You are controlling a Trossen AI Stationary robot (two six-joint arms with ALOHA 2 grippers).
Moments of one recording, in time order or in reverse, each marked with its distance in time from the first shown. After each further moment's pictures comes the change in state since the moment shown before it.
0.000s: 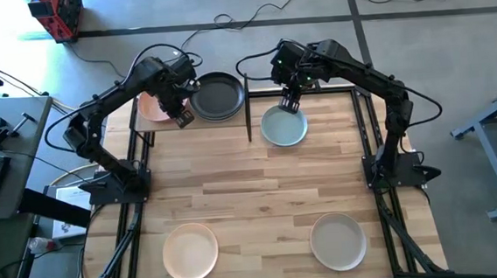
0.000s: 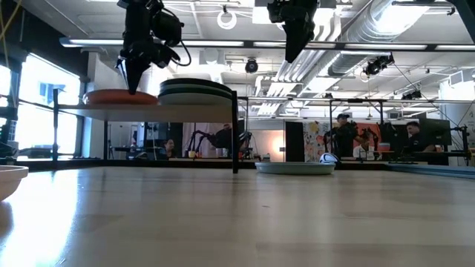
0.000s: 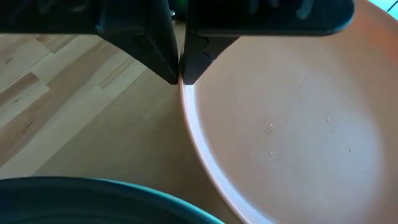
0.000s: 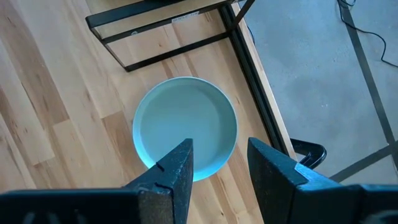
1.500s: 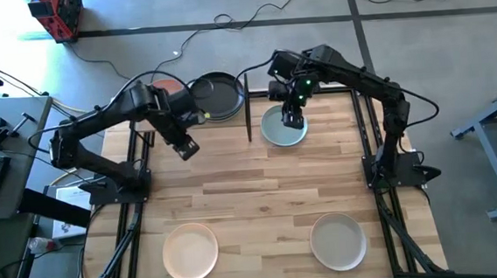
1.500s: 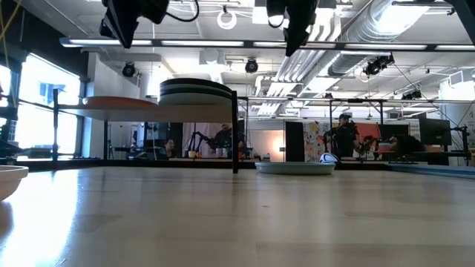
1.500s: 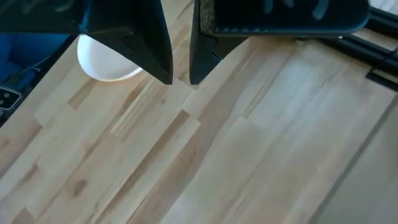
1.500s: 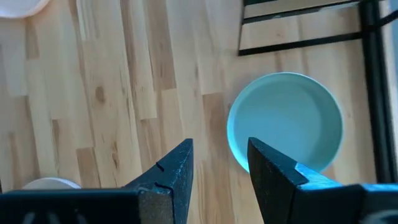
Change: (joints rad) left arm -0.422 -0.192 0.001 -0.039 0.264 -0.437; right arm 0.042 0.021 0.000 -0.093 -0.364 -0.113
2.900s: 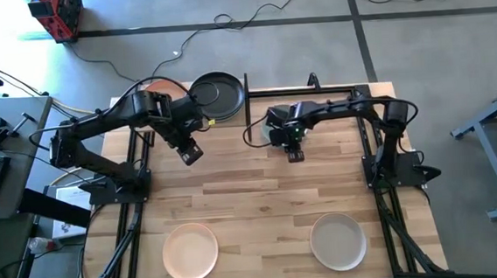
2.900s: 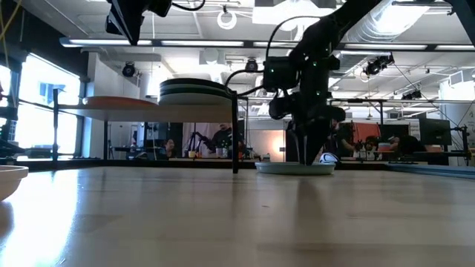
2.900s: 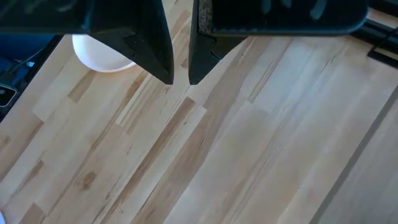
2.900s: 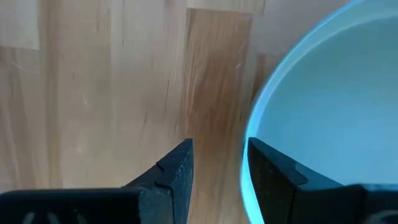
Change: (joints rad) left arm -0.090 0.000 0.000 0.064 -0.054 -0.034; right arm 0.053 0.011 -0.907 0.766 0.109 -0.204
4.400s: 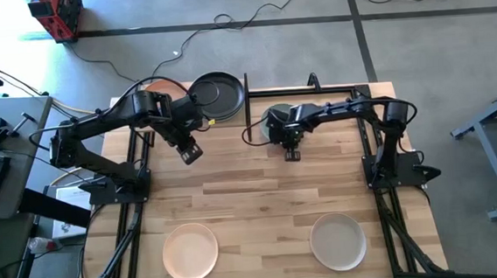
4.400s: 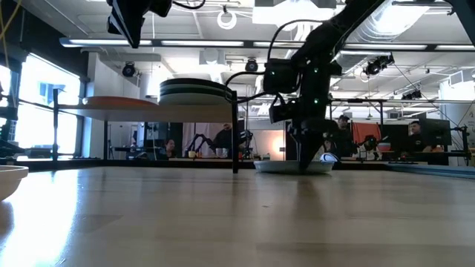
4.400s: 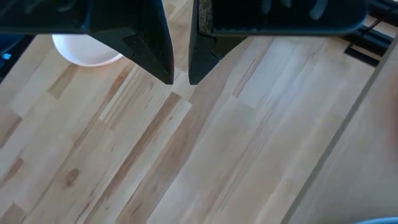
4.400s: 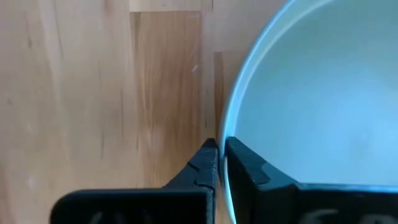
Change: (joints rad) left arm 0.000 0.000 0.000 -0.001 -0.061 0.026; right arm 0.008 0.002 -0.046 0.102 0.109 0.111
